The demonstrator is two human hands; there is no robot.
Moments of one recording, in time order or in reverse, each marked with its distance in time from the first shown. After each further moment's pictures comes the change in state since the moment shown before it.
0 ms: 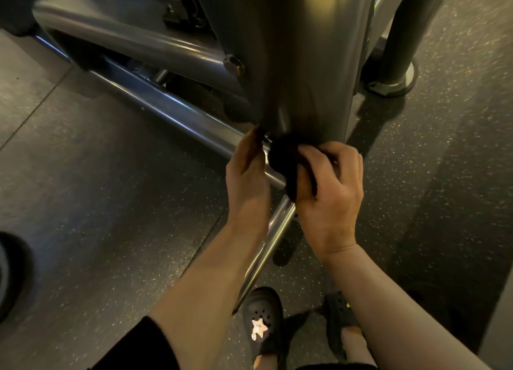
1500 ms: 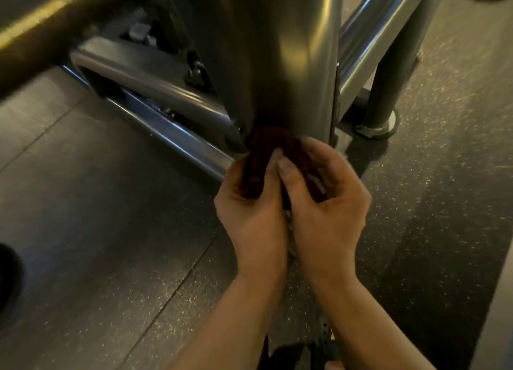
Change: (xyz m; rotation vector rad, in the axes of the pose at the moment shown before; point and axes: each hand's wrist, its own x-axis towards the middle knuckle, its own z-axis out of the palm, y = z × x) left_hand -0.059 0.072 0.027 -0.368 0.175 0.188; right_hand 0.060 -0.081 -0.076 0.781 -0.015 0.365
